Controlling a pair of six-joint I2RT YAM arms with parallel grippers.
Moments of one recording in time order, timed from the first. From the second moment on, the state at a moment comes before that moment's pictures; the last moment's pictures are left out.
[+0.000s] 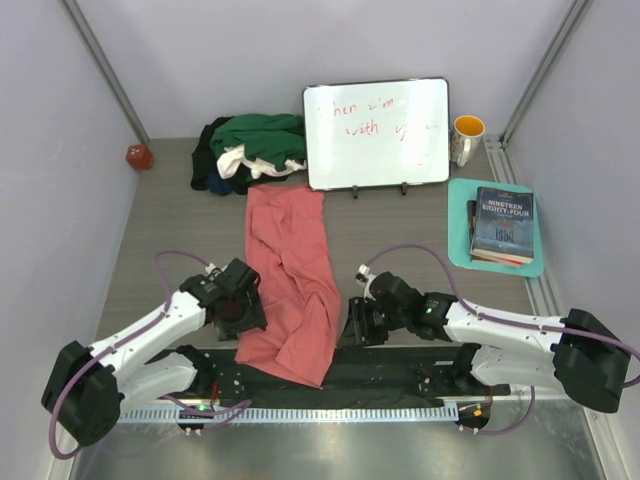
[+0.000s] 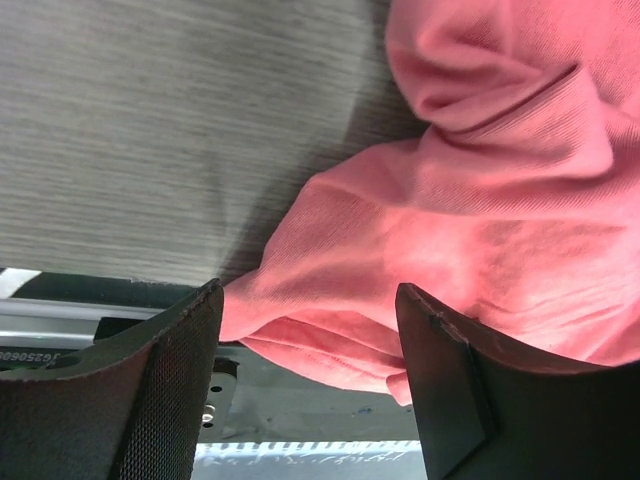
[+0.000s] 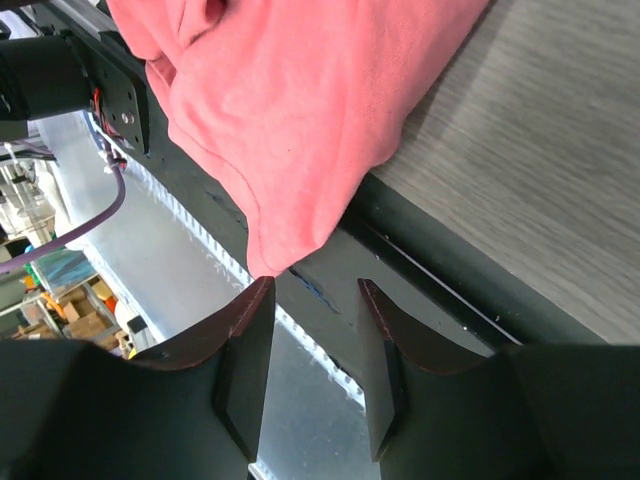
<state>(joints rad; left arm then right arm) -0.62 1.04 0.57 -0.86 -0.06 -0.93 0.98 1.10 0.47 -0.19 -0.34 0.94</state>
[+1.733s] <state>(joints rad) -0.62 1.02 0.47 -0.78 -0.04 -1.01 1.14 1.52 0.46 0.28 -0.46 1.02</state>
